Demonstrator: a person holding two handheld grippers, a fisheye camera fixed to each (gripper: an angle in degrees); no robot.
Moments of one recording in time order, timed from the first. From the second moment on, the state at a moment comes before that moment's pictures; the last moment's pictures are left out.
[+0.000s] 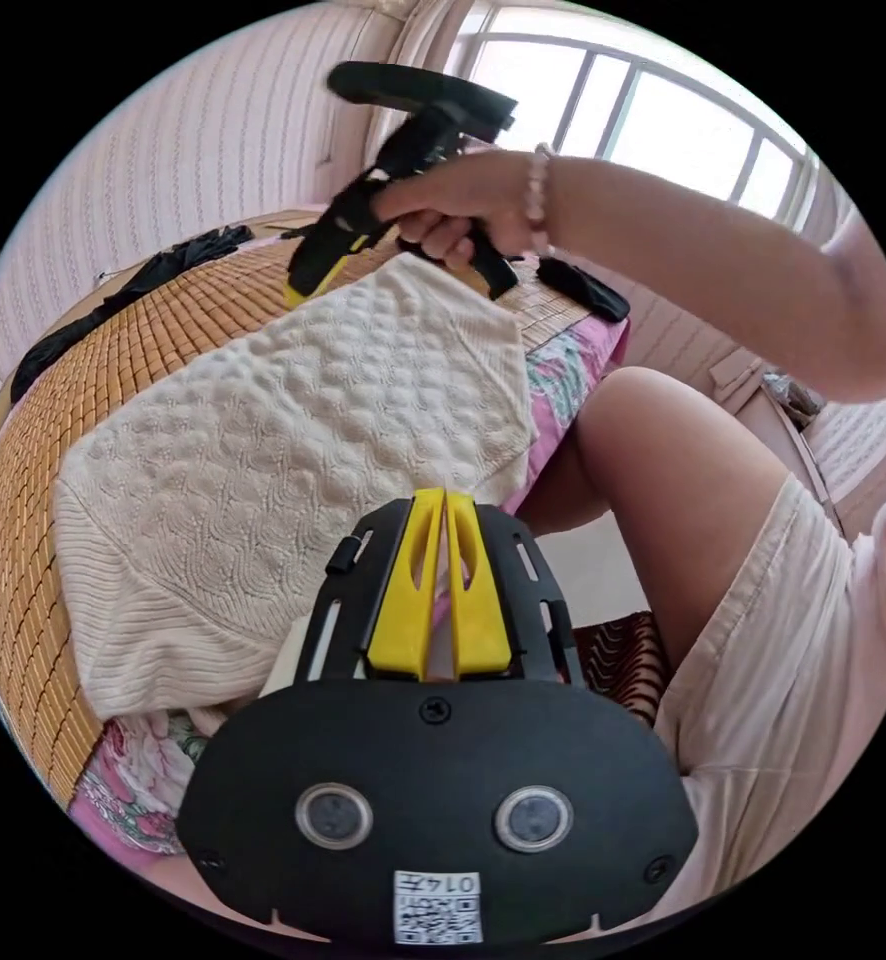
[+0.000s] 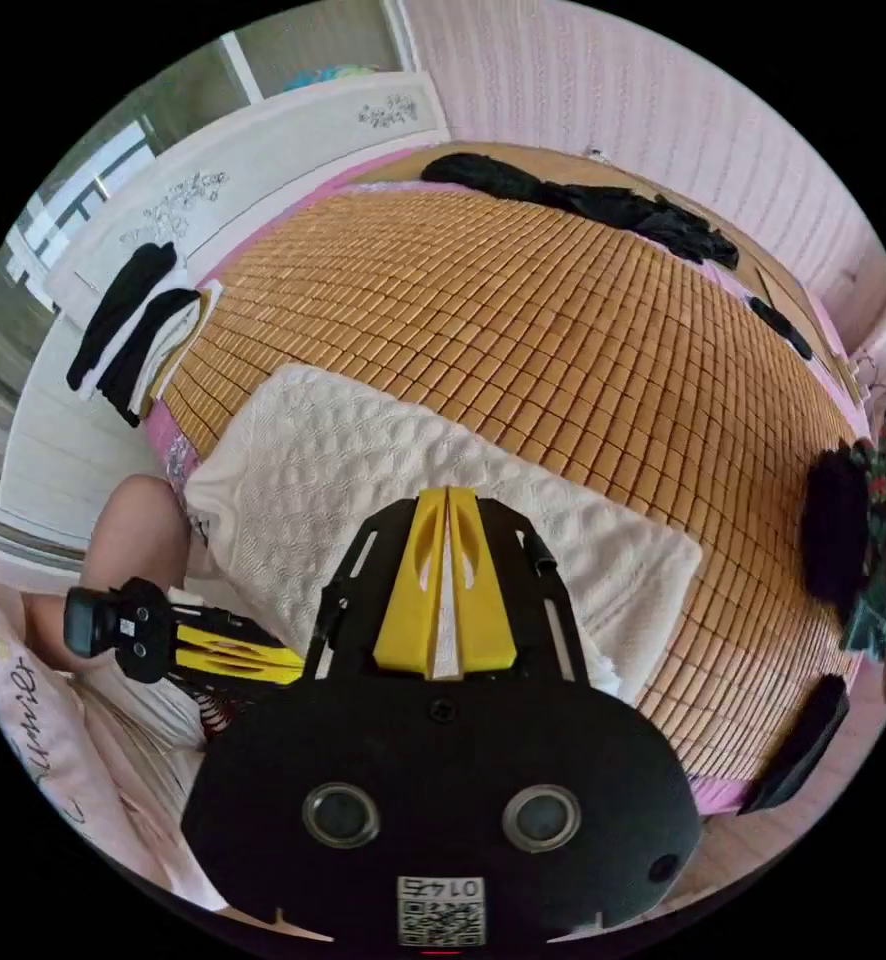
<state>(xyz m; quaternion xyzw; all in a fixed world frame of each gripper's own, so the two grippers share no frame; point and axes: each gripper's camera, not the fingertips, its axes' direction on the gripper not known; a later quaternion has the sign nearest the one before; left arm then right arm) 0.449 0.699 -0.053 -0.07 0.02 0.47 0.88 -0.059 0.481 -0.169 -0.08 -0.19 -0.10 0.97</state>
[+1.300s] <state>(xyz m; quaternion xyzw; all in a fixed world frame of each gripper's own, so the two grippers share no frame) 0.664 0.710 0.029 -0.13 -0.08 0.51 0.85 0.281 0.682 -0.232 0.02 -0.42 0.40 0.81</state>
